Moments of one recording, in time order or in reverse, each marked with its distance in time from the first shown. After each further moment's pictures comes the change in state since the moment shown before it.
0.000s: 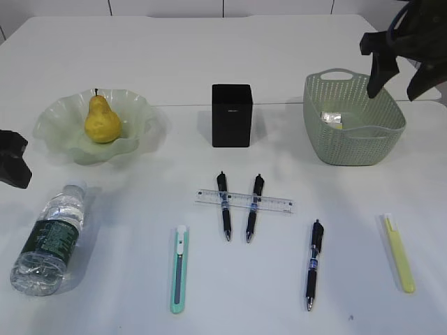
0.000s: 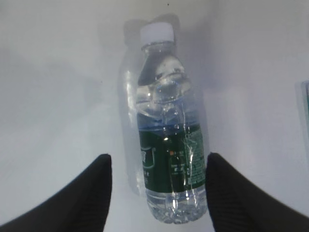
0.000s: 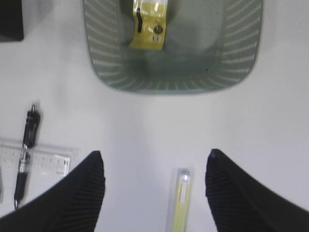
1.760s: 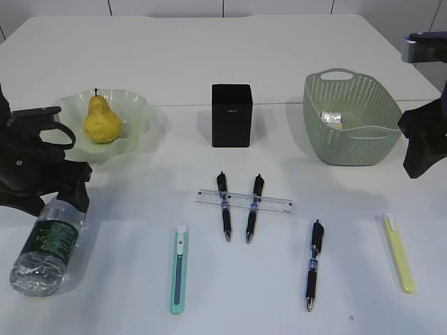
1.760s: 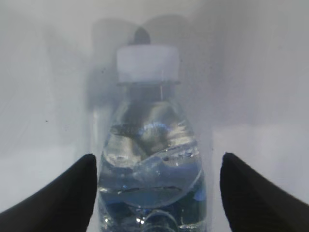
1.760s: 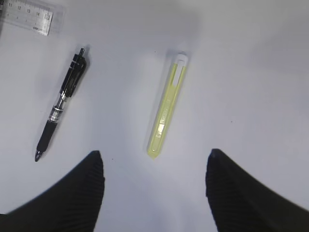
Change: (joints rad) left arm -0.040 0.400 -0.101 -0.047 -0.158 -0.092; right arm 0.078 -0.403 0.584 -0.046 -0.044 -0.103
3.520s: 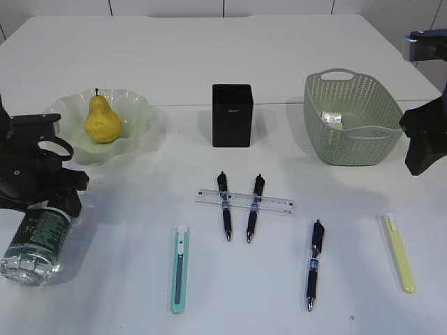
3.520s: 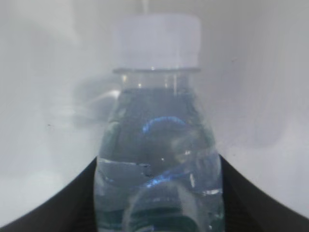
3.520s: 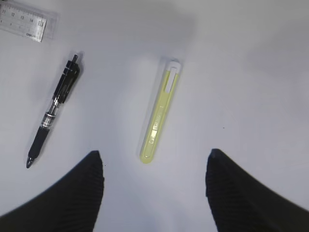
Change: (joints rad) left arm 0.000 0.020 0.033 0.041 -0.070 0.003; right arm 0.000 0.000 0.000 -0.027 -0.021 0.000
